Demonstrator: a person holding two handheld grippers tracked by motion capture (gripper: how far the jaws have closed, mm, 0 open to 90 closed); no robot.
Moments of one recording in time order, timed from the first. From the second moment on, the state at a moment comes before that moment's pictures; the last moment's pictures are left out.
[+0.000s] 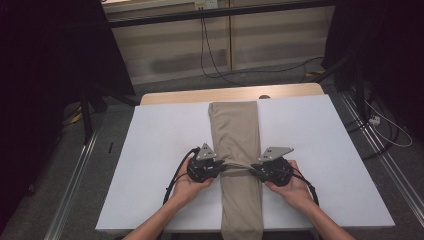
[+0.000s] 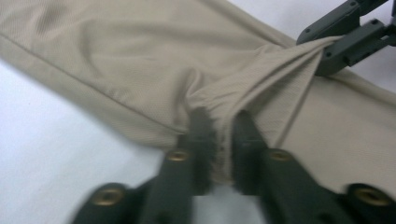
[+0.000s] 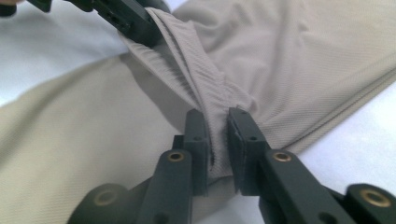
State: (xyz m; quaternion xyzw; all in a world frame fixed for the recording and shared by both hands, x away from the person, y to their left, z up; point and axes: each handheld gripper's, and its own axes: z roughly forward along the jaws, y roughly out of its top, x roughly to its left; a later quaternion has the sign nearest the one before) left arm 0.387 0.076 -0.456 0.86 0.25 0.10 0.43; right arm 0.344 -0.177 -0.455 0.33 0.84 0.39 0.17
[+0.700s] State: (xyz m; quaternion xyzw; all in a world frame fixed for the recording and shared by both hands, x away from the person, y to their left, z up) left arm 0.309 0.096 -0.422 0.86 0.22 0.03 0.46; right arm 0.270 -0.184 -0.426 0.32 0.83 0.45 0.10
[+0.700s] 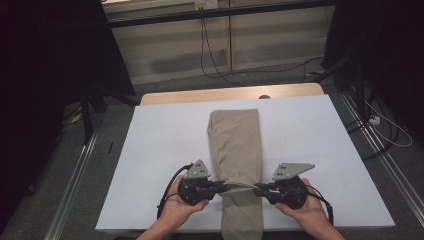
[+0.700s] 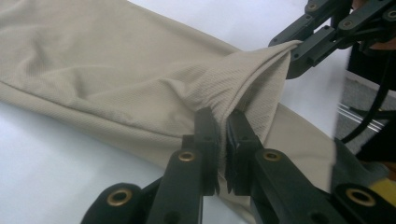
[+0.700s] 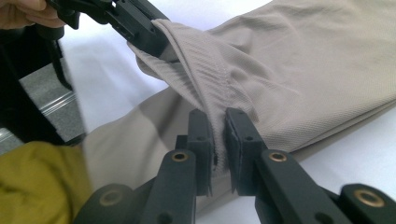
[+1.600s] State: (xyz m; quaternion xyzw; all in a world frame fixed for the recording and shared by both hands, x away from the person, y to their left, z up) left arm 0.210 0.112 -0.423 0.88 0.16 -0.04 0.44; right arm 0.161 -0.175 -0.430 0.30 0.84 0.45 0.04
